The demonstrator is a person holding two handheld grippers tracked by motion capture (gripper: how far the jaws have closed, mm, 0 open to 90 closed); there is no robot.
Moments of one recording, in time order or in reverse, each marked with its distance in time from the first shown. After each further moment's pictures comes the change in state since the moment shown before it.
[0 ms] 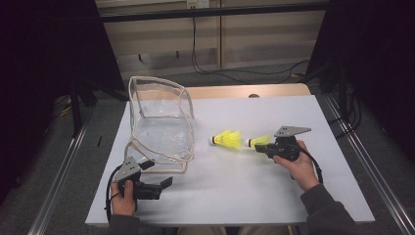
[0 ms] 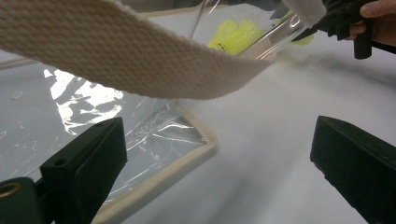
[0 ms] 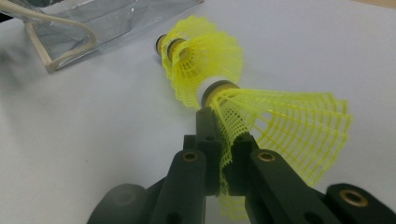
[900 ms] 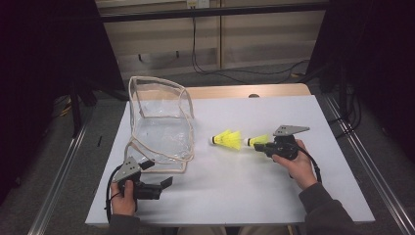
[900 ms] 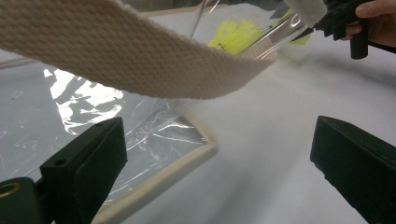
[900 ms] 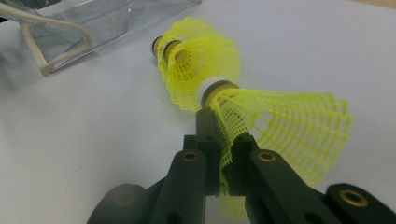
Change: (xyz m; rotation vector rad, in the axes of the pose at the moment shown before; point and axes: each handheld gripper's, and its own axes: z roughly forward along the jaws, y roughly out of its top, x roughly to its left) left arm 0.000 0.000 0.000 0.002 -0.001 0.001; right arm -0.002 0.001 0.005 -0.002 -0.002 0.006
